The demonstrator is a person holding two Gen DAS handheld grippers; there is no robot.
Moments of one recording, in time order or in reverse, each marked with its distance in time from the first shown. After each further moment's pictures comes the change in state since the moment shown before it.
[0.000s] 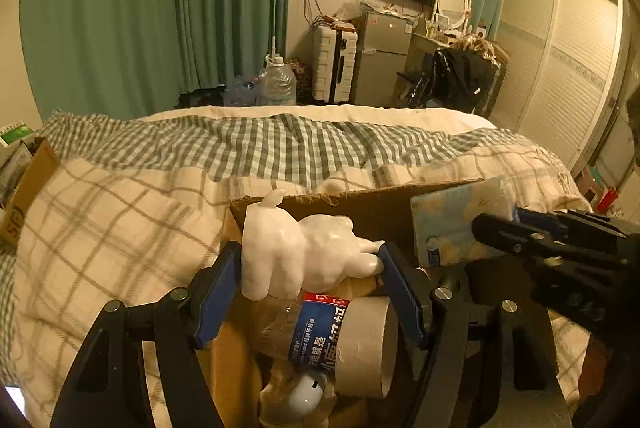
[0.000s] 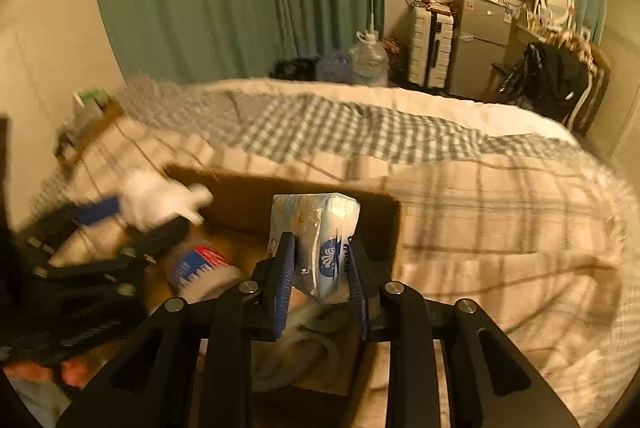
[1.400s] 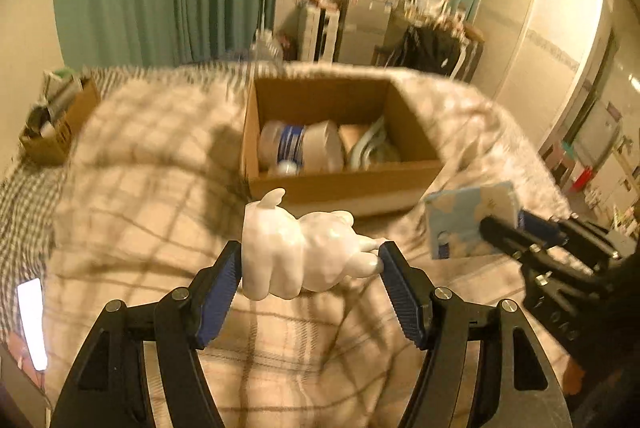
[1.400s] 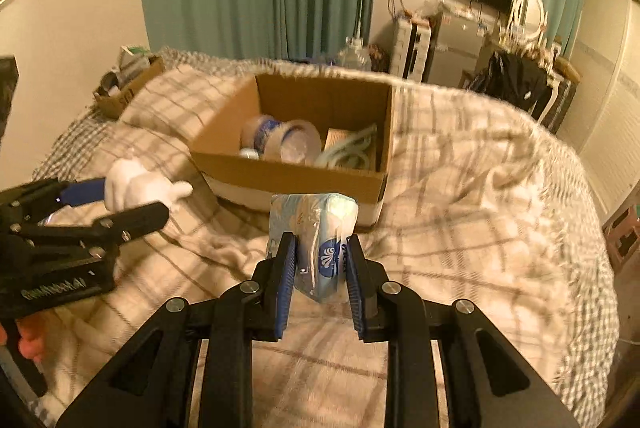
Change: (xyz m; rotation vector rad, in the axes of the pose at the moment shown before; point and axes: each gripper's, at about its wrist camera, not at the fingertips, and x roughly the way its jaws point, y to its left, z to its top) left arm -0.192 -0.010 -0.124 0.001 0.062 -0.062; right arm -0.173 0.093 -0.164 -0.077 -0.032 -0.155
